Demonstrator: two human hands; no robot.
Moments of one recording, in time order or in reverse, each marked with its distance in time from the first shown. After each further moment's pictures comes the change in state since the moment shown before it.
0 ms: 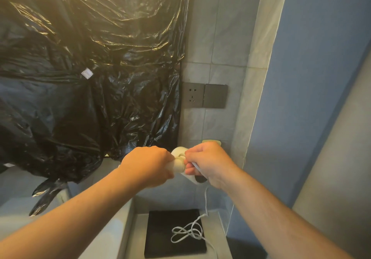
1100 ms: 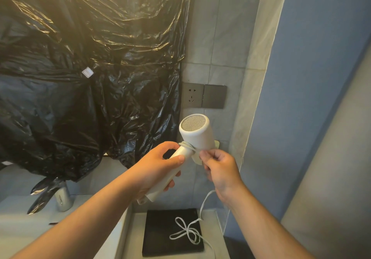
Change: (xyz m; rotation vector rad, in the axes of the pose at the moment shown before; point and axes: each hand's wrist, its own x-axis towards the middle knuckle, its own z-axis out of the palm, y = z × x) left_hand -0.016 0.010 0.006 -1.360 -0.146 -0.126; right_hand -0.010 0.039 -0.011 0.201 0.253 -0.172
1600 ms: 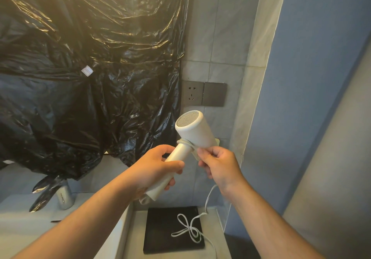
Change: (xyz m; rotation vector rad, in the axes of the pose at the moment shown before) left_hand 0.002 -0.012 -0.002 -0.063 -0.010 0.004; right_hand 0.003 -0.002 -0.006 -0.065 -0.087 -0.057
